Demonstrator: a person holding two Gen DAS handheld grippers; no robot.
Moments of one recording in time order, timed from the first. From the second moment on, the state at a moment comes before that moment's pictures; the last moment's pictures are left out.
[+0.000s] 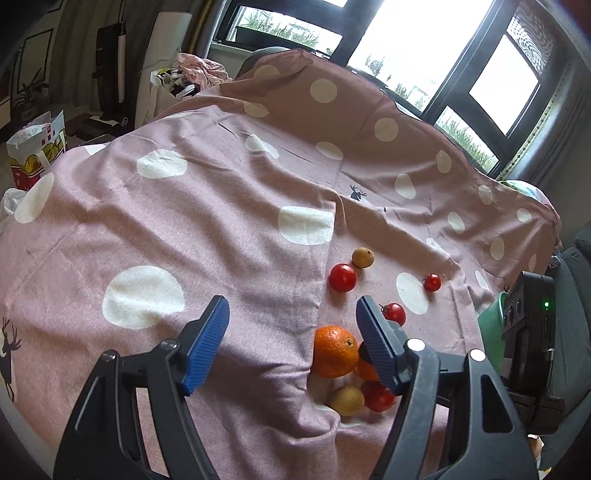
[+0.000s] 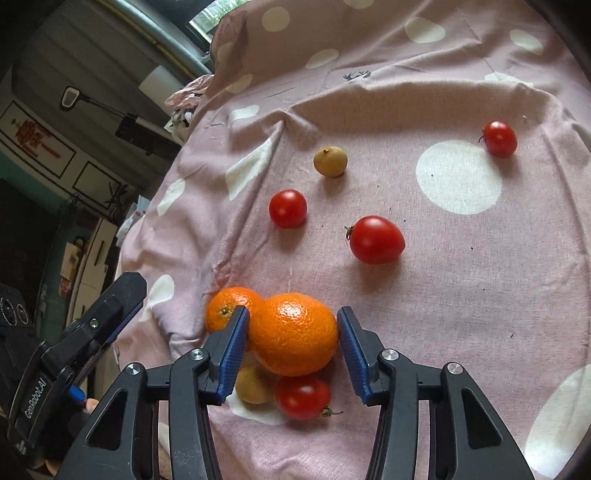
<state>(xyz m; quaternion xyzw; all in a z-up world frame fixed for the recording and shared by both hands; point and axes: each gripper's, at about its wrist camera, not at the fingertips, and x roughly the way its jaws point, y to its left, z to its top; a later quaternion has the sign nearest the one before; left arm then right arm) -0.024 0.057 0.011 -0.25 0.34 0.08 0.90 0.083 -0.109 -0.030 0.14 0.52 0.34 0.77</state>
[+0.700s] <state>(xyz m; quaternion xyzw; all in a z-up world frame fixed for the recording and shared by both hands) -0.013 0.023 0.015 -0.24 0.35 0.01 0.91 0.090 -0.173 -0.025 0.06 0.52 0.18 0.83</state>
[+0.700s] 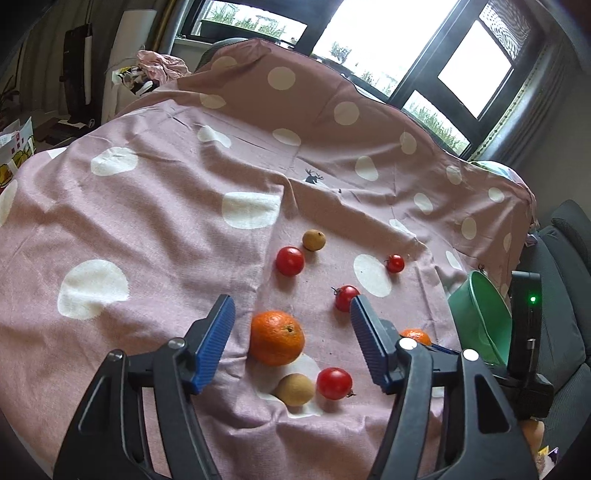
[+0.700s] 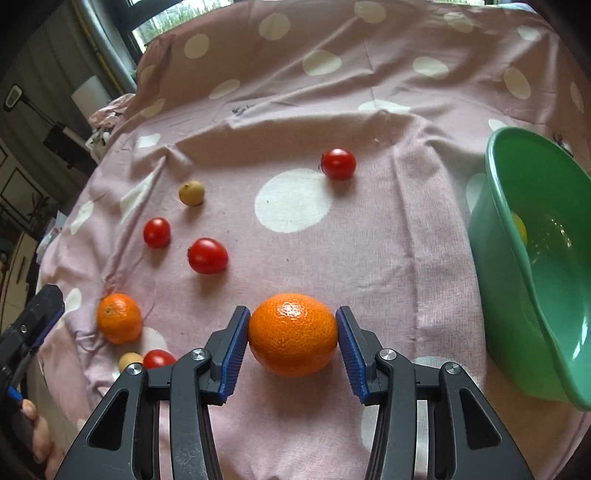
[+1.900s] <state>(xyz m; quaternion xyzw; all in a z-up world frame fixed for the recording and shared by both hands) 0.048 -0.094 -0.025 -0.21 0.44 -0.16 0.86 0.107 -0.210 -0.038 0.22 0.54 0.24 0.78</state>
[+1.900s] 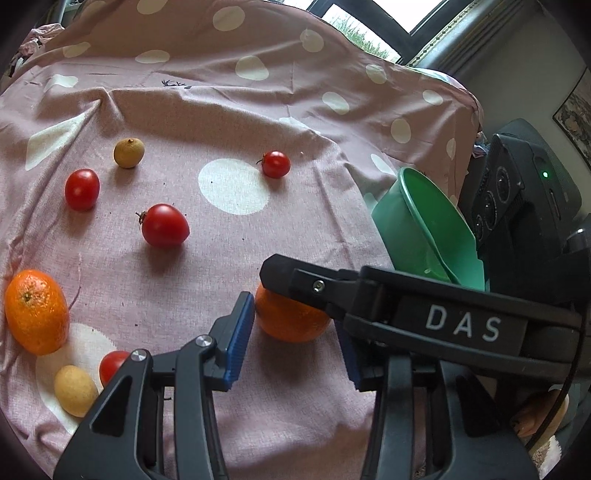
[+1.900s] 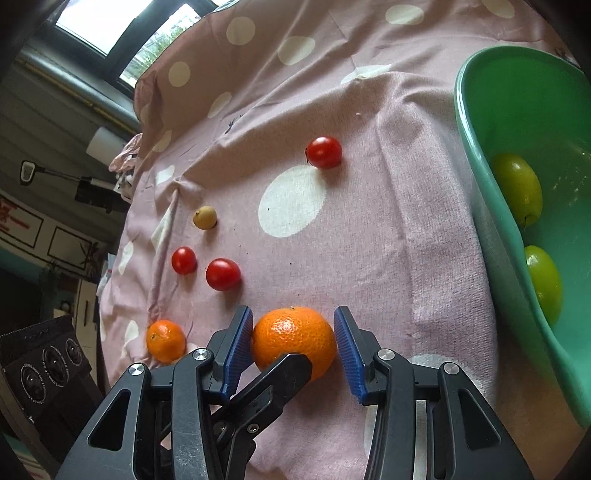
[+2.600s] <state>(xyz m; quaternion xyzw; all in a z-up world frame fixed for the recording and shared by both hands) 0.018 -0.110 0.041 -0.17 0.36 -0.17 0.90 0.084 -0.228 0.016 0.23 0.47 0.28 0.80</state>
